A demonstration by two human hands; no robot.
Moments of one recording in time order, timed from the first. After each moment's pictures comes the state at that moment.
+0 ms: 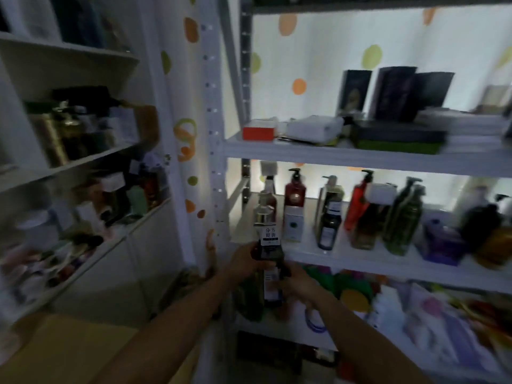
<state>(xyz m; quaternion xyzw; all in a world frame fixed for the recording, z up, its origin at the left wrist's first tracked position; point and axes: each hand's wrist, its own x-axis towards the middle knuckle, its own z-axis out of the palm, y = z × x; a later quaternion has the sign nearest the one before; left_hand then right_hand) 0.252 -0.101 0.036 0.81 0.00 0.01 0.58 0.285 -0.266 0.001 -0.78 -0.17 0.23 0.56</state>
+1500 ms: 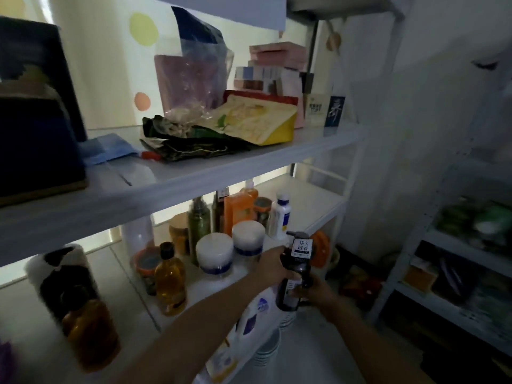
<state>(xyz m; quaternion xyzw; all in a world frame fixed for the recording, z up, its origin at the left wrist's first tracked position) 0.516 -1.085 0.030 0.76 -0.44 -0.24 0.41 0.401 -1.179 -0.012 -0.72 0.34 -0.10 0.60</state>
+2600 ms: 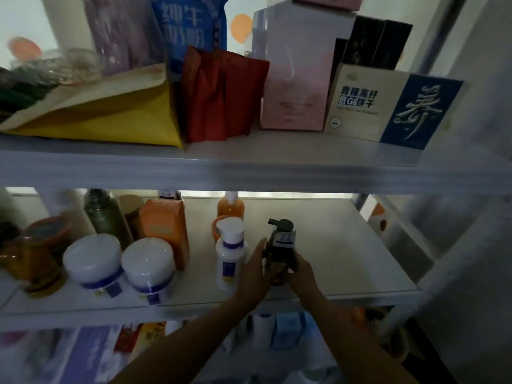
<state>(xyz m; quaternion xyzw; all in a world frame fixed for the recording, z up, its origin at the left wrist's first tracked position) 0.616 -1.412 -0.038 0.78 -0.09 0.03 0.61 0.630 -1.539 -0.041 -0.86 0.05 -0.01 0.51</state>
